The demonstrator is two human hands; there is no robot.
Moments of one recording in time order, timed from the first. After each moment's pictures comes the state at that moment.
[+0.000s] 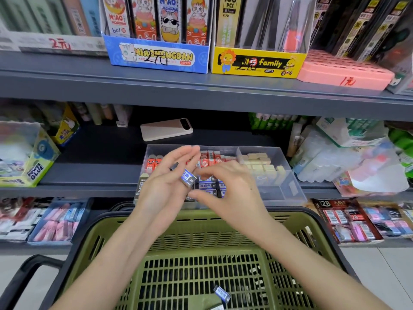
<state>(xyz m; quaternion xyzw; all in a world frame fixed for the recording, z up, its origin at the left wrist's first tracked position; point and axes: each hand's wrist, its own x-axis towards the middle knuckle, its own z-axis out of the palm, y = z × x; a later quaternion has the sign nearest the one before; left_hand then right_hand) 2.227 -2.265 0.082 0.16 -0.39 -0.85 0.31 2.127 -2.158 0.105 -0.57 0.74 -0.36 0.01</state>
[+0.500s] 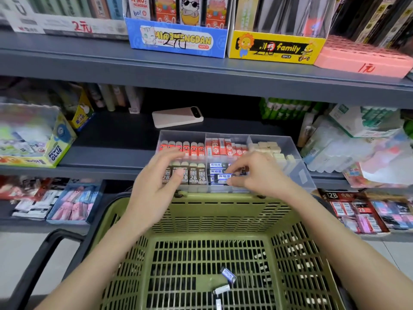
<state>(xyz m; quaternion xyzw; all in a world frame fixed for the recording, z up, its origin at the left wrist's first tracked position) 2.282 -2.265 0.071 0.28 -0.84 -0.36 0.31 2.082 -2.160 0.104 -0.54 0.81 -0.16 0.15</state>
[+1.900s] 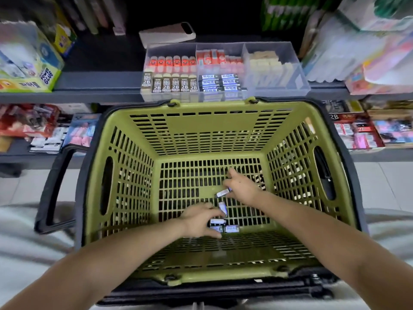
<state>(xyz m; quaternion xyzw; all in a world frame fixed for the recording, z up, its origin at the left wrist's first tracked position) 2.330 -2.112 -0.136 0.09 -0.92 -0.30 -0.26 2.153 -2.038 -0.127 -0.61 0.75 0.02 0.24</state>
